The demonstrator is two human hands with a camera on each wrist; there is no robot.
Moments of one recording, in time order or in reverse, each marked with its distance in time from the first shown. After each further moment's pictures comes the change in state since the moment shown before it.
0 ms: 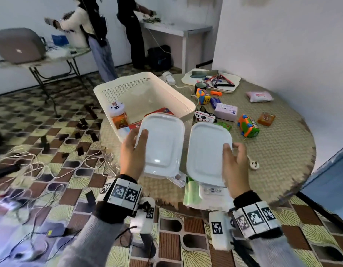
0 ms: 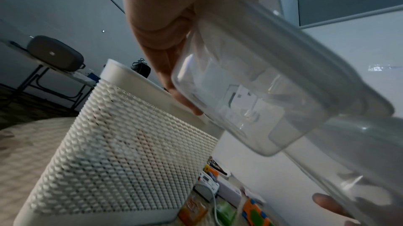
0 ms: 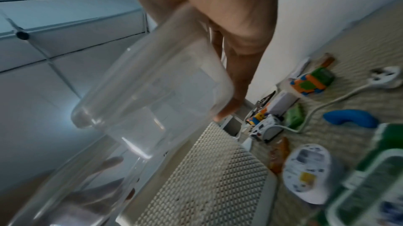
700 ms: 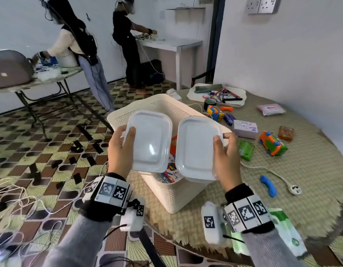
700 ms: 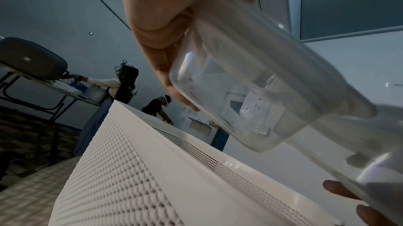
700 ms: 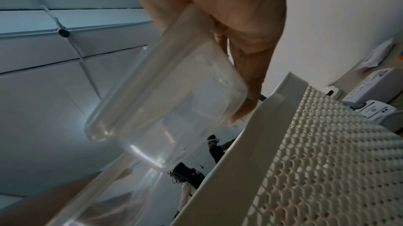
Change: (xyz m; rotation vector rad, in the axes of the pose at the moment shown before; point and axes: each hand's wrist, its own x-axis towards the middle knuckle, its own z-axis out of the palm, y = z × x) left_hand 0.186 -0.017 -0.095 -0.022 -0.022 0.100; right_hand 0.042 -0.063 0.186 -0.079 0.066 -0.130
